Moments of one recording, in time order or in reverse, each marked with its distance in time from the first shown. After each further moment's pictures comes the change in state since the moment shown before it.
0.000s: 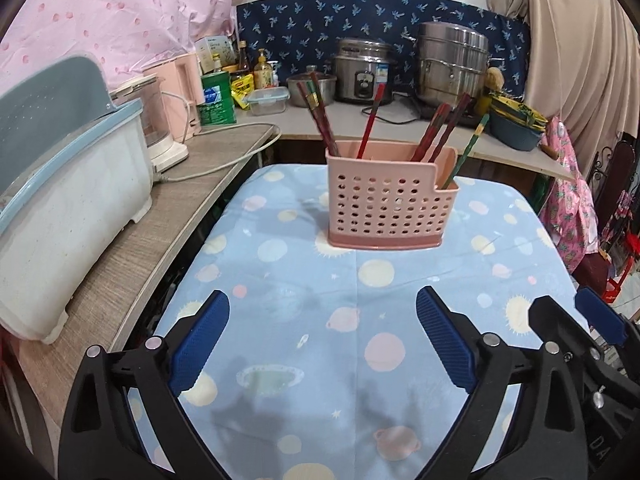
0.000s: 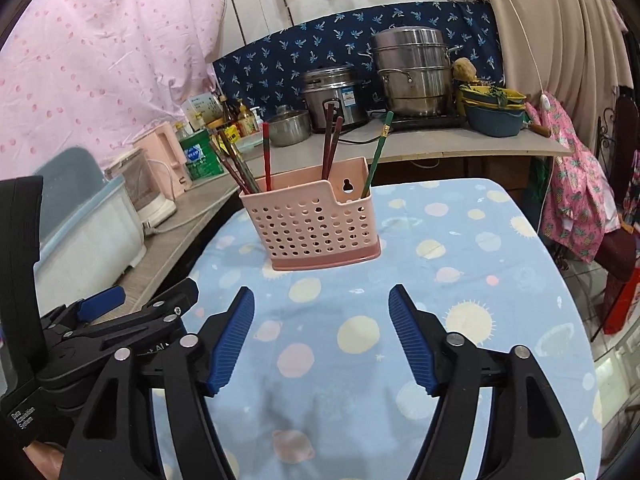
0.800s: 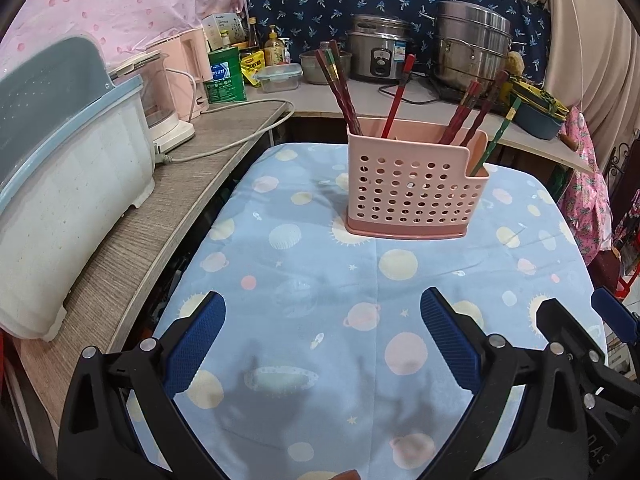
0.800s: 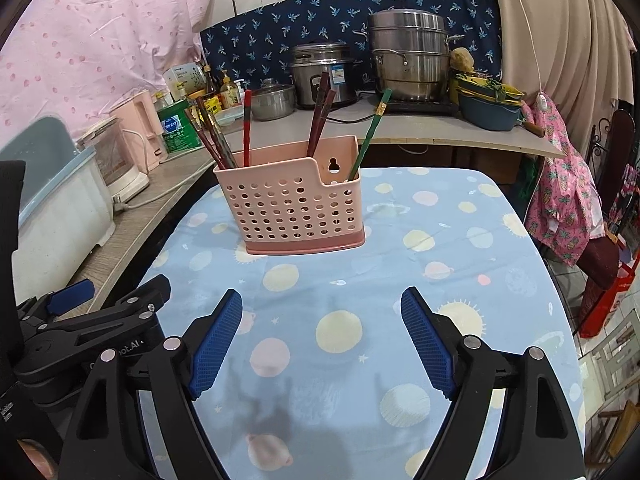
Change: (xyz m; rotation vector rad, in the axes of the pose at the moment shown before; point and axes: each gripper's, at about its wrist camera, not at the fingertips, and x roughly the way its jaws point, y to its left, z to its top) left arm 0.033 0.008 0.009 -0.014 0.075 0.034; right arm 0.038 0.003 0.008 -0.047 0.088 -0.082
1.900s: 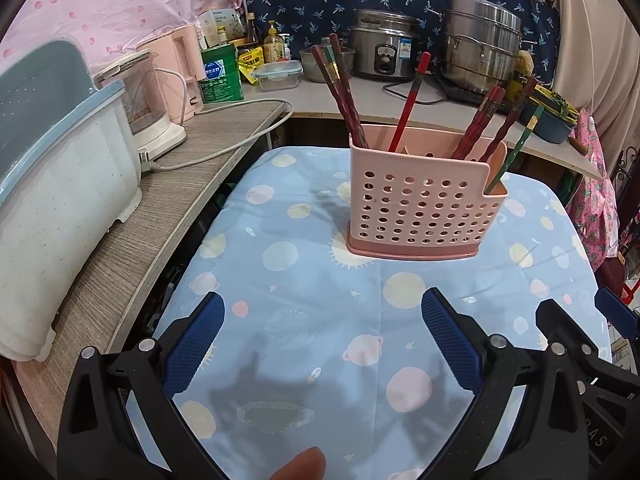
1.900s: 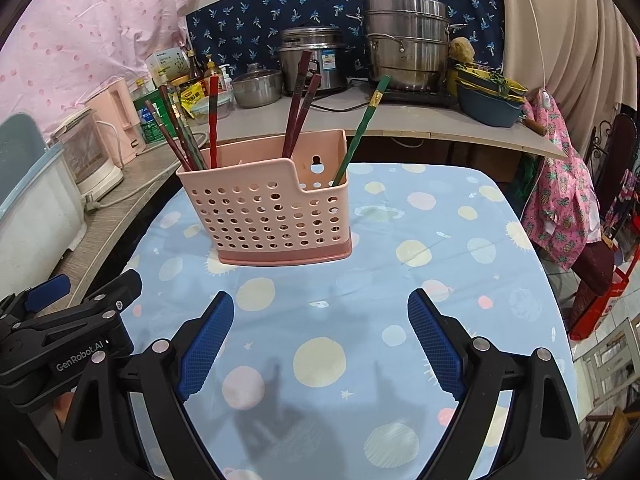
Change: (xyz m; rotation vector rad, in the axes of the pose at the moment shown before) left arm 0.033 -0.004 0.026 -0.003 0.016 0.004; right arm 0.045 -0.009 0.026 -0.014 0.052 -0.053
